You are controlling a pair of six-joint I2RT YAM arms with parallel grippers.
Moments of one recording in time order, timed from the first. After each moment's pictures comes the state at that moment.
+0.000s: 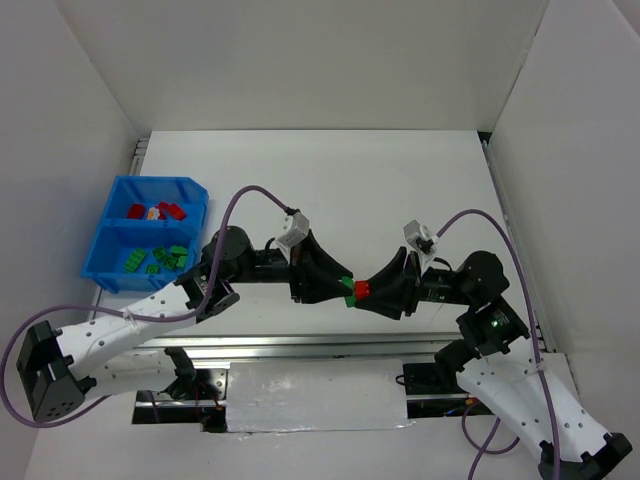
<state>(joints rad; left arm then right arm) -0.91 1.08 0.85 0.38 0.65 -0.42 0.50 0.51 0.61 -0.01 -0.94 0.45</state>
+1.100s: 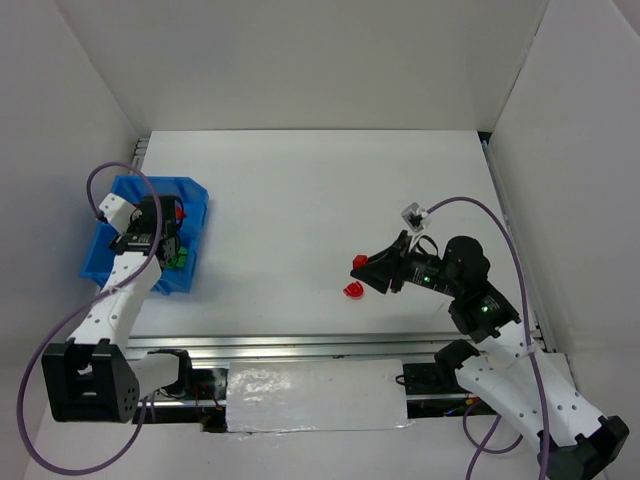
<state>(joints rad) -0.01 1.12 0.86 -0.55 -0.73 -0.90 0.49 0.62 0.63 -0.12 -0.60 0.48</state>
